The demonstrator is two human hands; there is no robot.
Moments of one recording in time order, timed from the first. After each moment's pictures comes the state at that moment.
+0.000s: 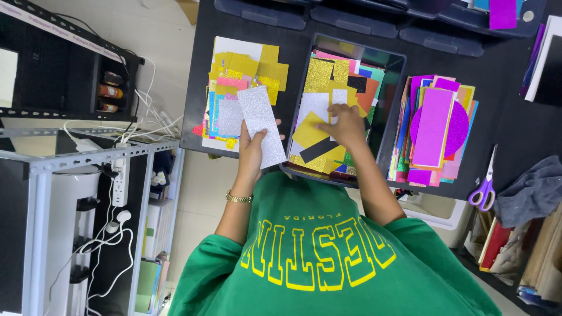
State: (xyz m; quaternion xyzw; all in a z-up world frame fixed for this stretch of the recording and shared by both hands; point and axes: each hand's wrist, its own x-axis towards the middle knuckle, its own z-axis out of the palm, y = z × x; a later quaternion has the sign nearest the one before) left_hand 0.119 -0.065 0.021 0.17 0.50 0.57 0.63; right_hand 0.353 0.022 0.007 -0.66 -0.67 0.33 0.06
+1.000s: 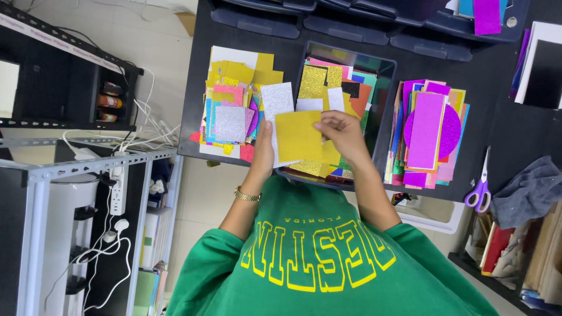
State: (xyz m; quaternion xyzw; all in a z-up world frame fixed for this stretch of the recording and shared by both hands) left_hand 0.163 -0.050 0.131 0.30 0.57 0.50 0.58; right_hand 0.355 -0.001 0.007 -0.51 -0.46 0.59 0.42
